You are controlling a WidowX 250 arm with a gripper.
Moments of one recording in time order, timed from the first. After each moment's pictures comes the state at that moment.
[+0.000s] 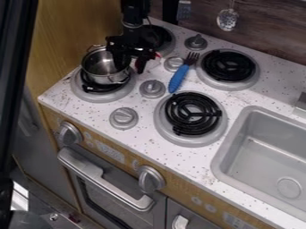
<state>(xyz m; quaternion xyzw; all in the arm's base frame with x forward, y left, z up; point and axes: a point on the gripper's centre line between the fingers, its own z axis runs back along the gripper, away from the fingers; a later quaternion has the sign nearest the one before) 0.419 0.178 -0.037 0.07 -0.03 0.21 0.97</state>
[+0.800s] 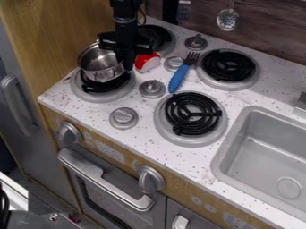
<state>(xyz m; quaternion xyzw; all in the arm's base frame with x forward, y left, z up) 0.383 0.141 0.009 0.05 -0.08 0.18 0.98</state>
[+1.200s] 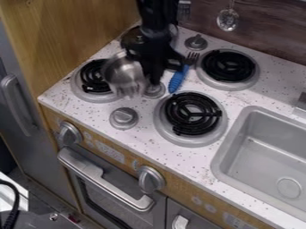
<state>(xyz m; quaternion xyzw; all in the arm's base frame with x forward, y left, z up) 0.355 0.055 0.005 0.04 -0.08 0.10 0.99</state>
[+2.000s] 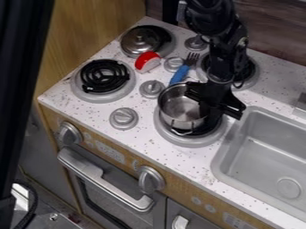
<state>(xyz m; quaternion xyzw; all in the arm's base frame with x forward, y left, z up) 0.375 -0.044 -0.043 0.03 -0.06 0.00 1.00</state>
